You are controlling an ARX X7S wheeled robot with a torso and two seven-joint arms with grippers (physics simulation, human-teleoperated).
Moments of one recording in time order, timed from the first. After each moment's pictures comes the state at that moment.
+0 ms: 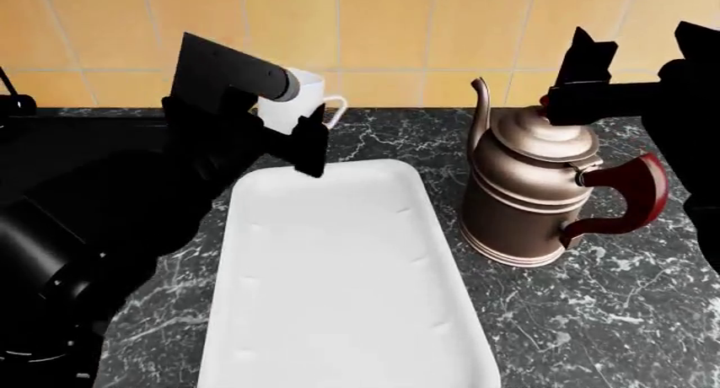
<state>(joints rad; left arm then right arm) -1.01 -0.42 0.38 0.23 -0.74 -0.98 -0.16 1.06 0.70 -0.02 -0.51 1.36 1.20 0.84</state>
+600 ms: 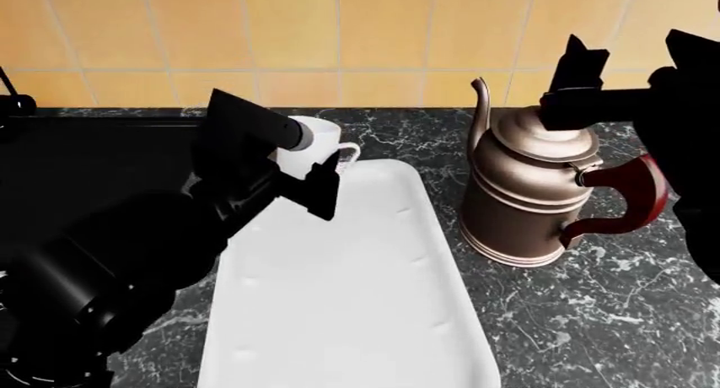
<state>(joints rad) -0.89 -0.42 0.42 0.21 -0.74 -0.91 -0.11 1.03 0.70 -0.04 -0.51 1.33 1.17 0.81</state>
